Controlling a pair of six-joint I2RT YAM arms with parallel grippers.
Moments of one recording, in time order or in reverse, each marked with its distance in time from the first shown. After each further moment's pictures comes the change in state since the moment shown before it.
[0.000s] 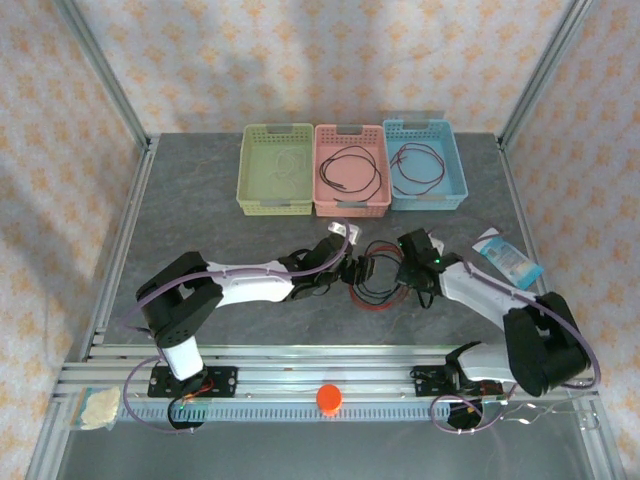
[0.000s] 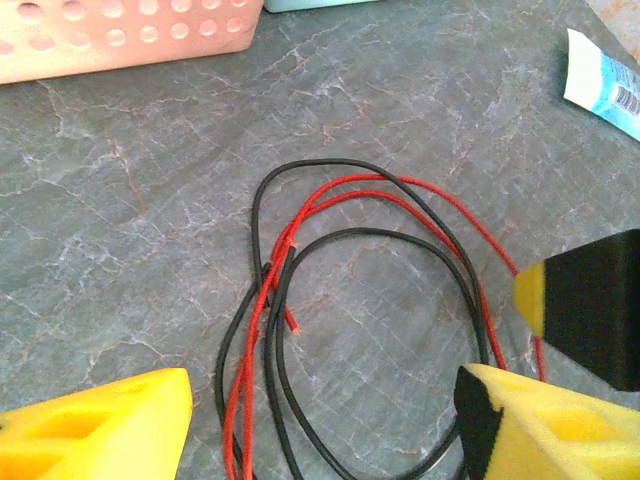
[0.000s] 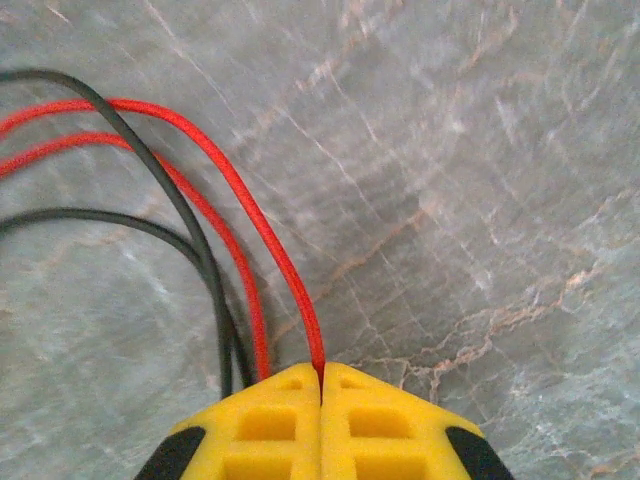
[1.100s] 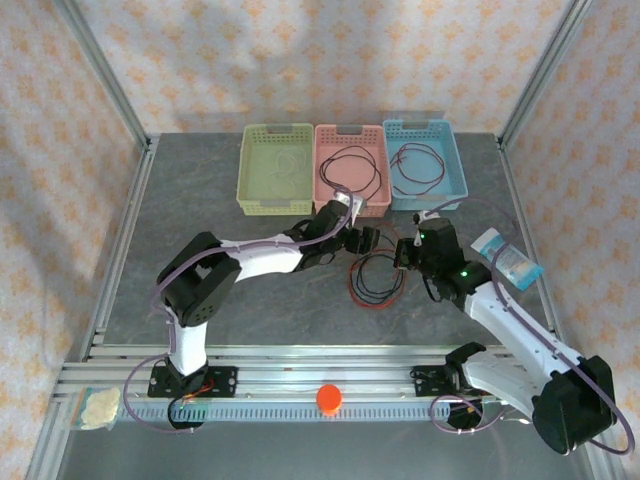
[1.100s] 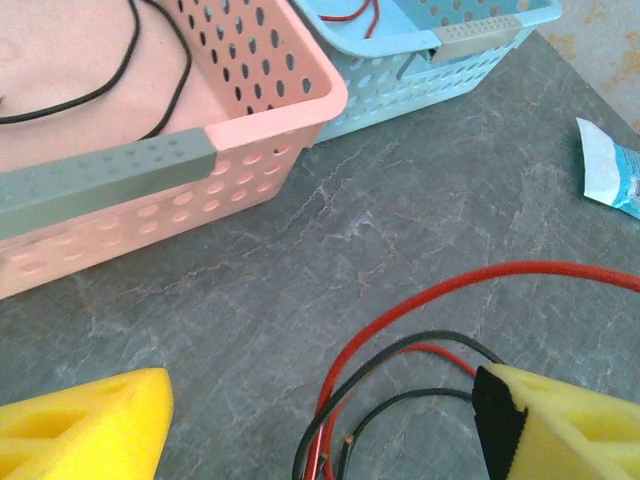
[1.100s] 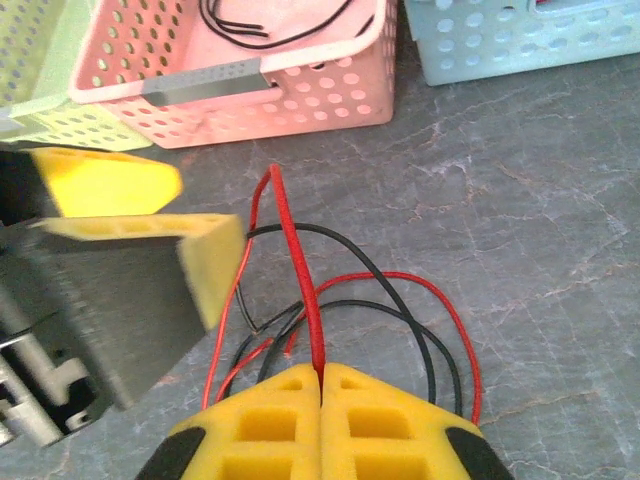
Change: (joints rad) left arm 0.141 0.175 0.226 0.021 0.144 0.145; right arm 0.000 -0.306 0.040 0.103 -0.198 -0.268
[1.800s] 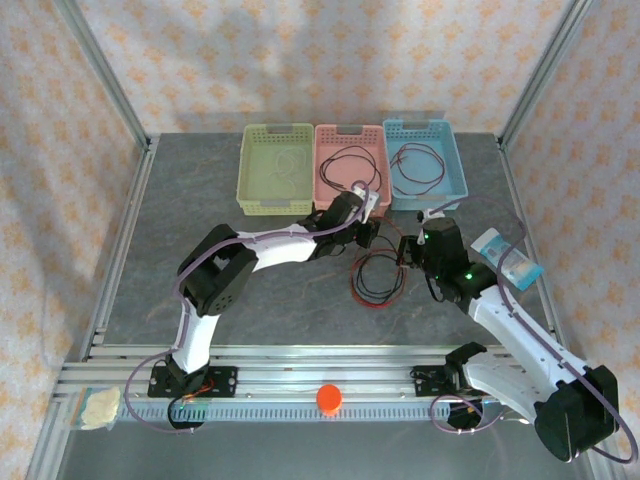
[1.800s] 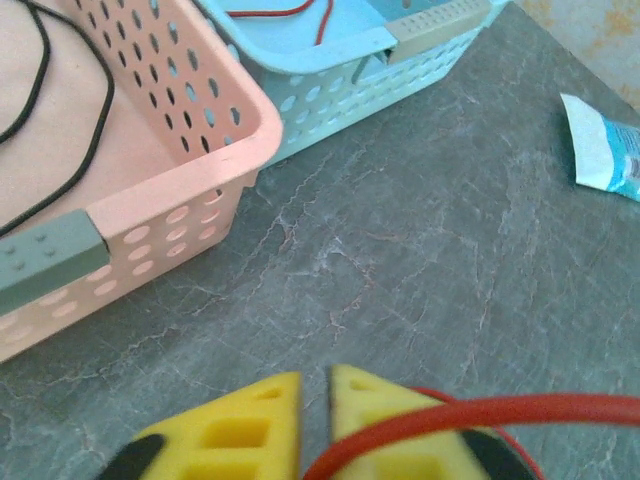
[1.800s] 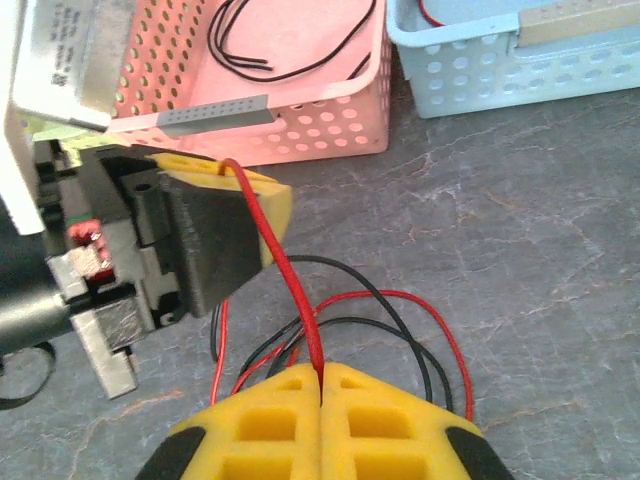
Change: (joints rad) left arm 0.008 0.115 0.174 -0.079 0.062 0.088; right arm 0.000 -0.039 0.017 -0.017 0.039 -0.005
